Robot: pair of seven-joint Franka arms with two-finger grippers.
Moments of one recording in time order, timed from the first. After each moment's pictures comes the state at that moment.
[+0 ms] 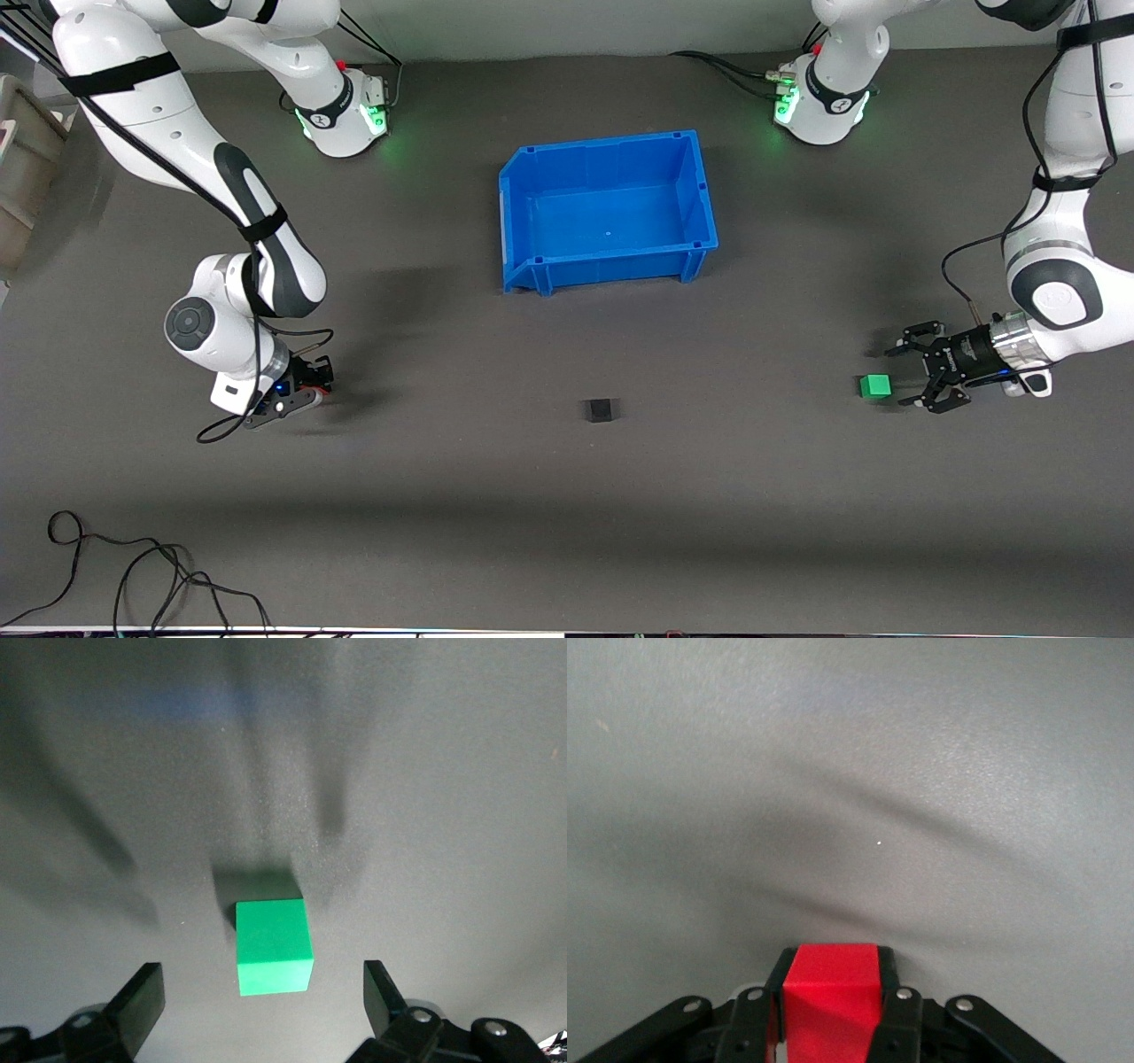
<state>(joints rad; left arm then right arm) 0.24 0.57 0.04 -1.95 -0.93 2.22 -0.63 0.07 0.53 -0.04 -2.06 0.11 2.63 -0.40</state>
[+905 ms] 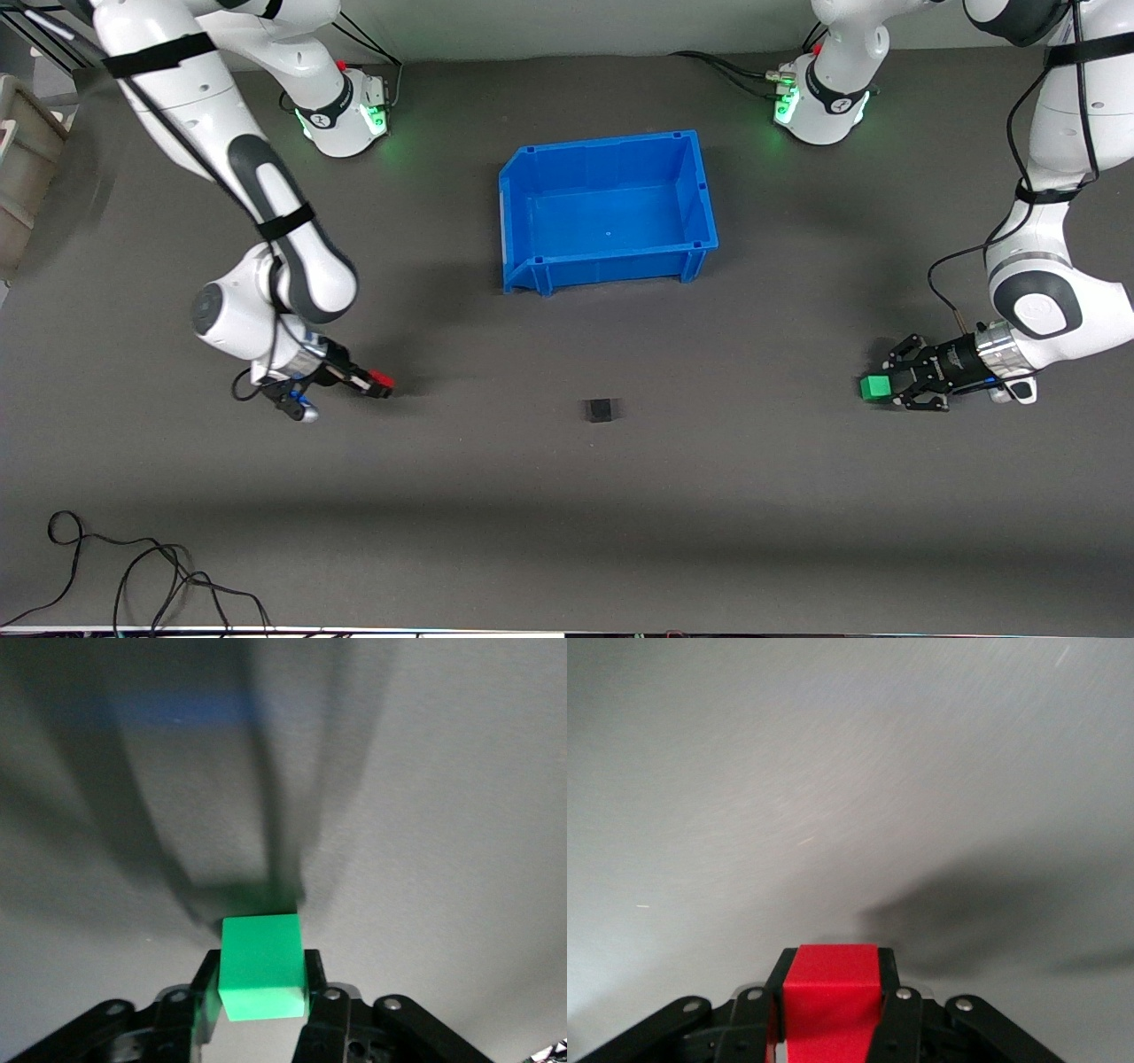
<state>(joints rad) 0.21 0.61 0.03 -1.91 -0.96 2.25 -0.63 0.26 0.50 -0.04 -2.05 0.67 2.63 0.33</state>
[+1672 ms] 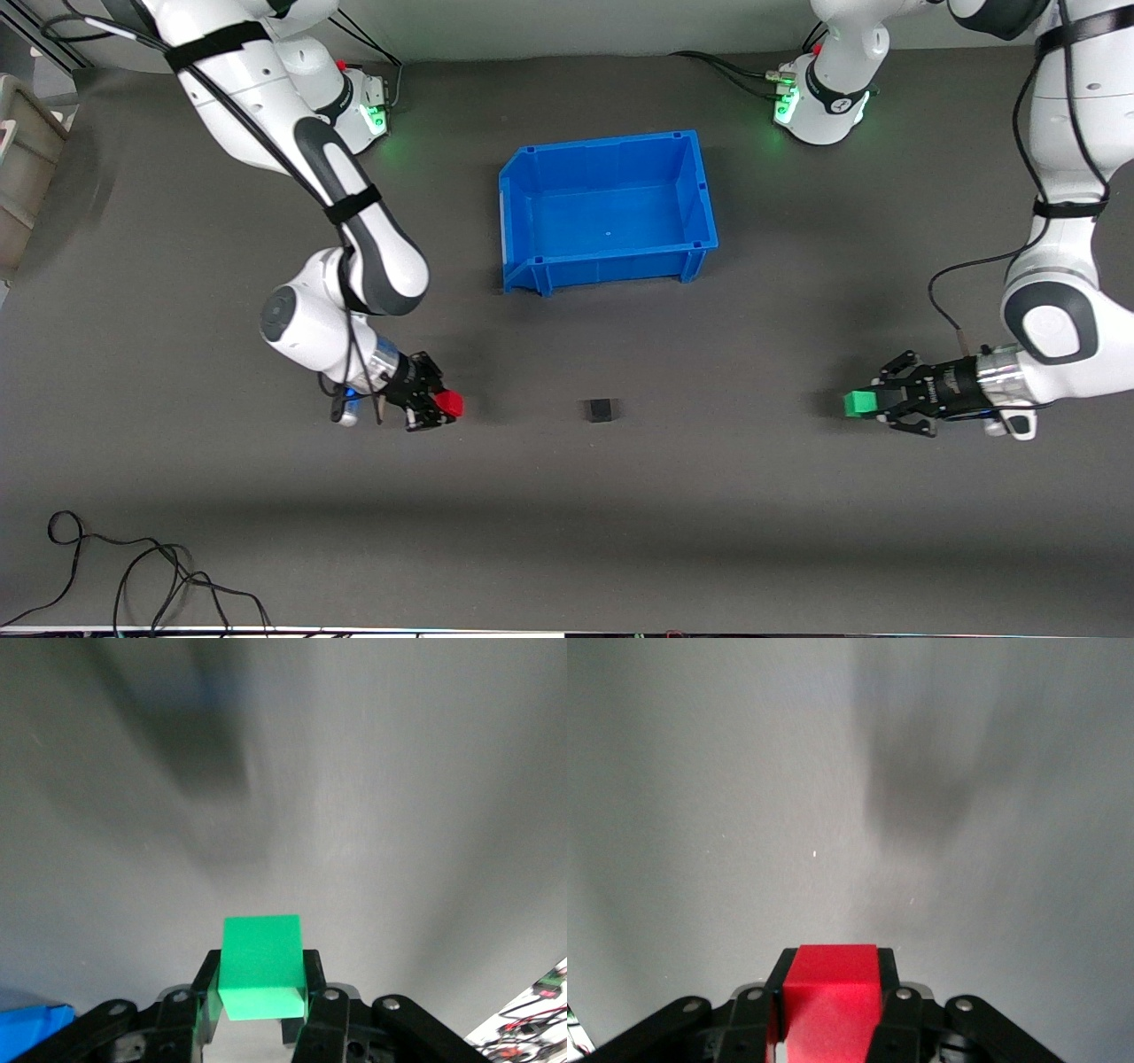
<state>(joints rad) 0.10 0.60 0.02 -1.74 -0.85 2.07 -0.80 0.43 0.61 -0.04 -1.79 0.64 2.63 1.36</state>
